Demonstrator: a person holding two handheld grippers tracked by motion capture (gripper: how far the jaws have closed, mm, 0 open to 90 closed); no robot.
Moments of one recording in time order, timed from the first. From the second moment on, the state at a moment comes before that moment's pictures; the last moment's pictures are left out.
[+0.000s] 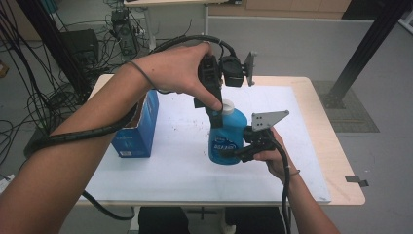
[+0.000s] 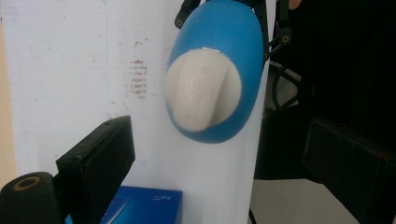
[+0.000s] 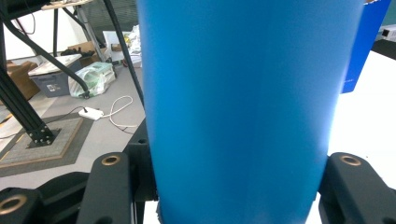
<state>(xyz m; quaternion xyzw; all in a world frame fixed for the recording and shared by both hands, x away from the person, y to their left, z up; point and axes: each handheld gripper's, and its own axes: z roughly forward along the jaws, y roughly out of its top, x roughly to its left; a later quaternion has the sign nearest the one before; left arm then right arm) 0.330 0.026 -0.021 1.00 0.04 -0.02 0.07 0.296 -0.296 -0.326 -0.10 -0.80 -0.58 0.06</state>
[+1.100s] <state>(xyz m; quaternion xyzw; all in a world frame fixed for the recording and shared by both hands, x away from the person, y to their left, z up) 0.328 0.024 -0.022 1.00 0.05 -0.01 0.08 0.296 -0.294 -0.322 -0.09 -0.80 -0.58 0.06</state>
